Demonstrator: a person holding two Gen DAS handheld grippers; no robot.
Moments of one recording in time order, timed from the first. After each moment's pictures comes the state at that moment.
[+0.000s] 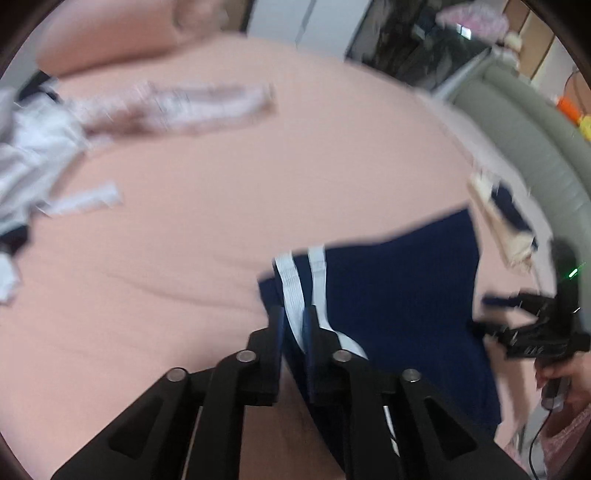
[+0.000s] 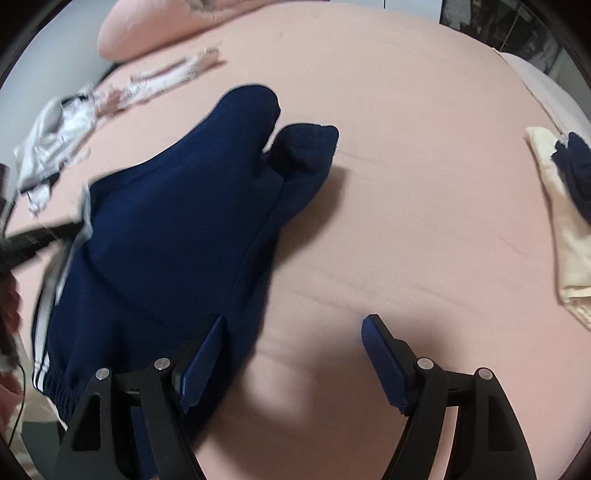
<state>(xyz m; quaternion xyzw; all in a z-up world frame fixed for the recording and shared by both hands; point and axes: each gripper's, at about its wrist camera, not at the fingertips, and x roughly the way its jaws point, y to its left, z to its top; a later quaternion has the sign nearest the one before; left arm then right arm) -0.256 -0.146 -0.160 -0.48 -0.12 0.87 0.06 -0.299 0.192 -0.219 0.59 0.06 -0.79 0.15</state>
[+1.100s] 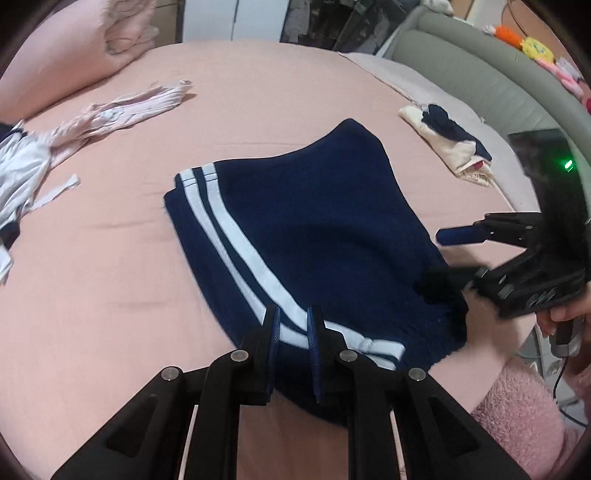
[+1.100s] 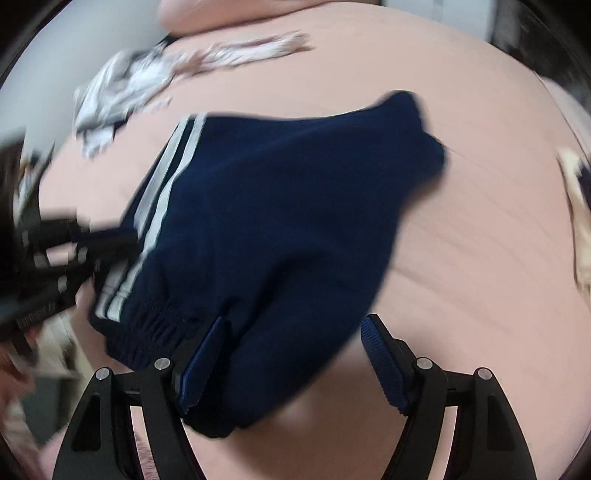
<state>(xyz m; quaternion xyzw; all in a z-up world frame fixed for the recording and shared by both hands) -0.183 -0.081 -0.166 -0.50 -0.03 0.85 0.14 -0.196 0.164 -0.186 0.56 0.04 -0.79 0.23</state>
